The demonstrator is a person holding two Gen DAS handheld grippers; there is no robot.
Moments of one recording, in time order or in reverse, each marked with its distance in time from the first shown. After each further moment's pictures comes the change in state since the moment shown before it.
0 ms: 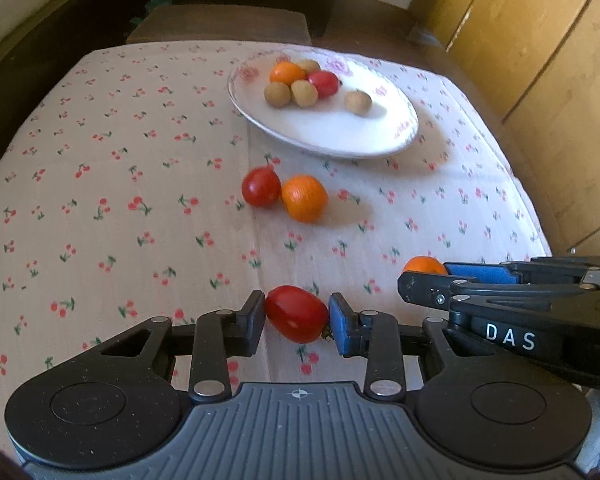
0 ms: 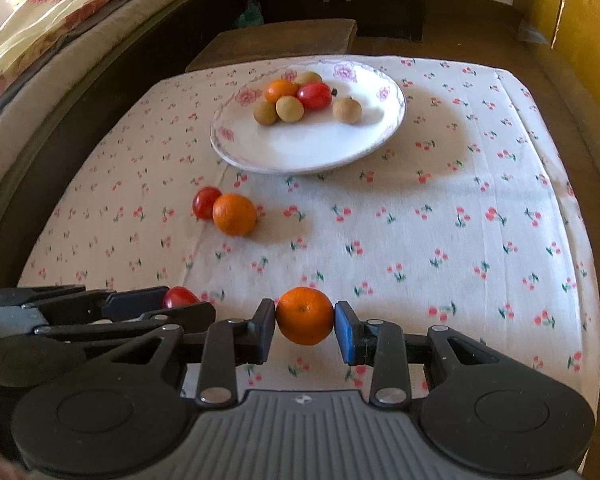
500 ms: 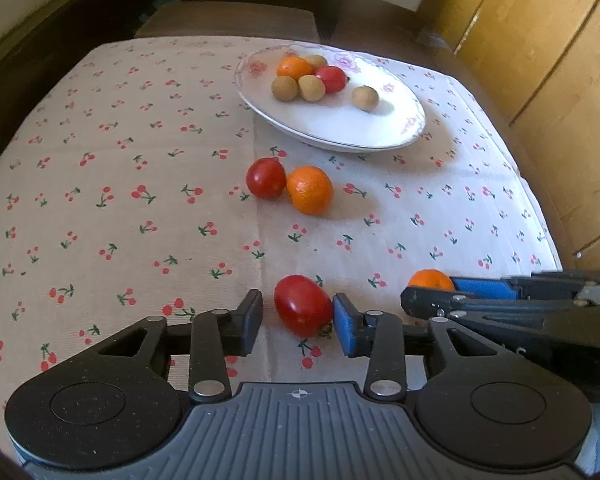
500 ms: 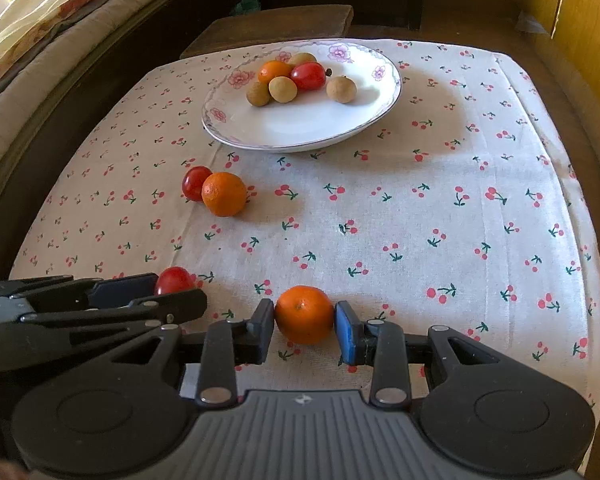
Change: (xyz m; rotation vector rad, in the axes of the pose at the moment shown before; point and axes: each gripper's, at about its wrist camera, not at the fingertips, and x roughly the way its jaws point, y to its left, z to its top) left arm 0.003 0.003 -0.004 -0.043 -0.008 0.011; right arm 0.009 -0.006 -0.005 0.009 0.025 0.003
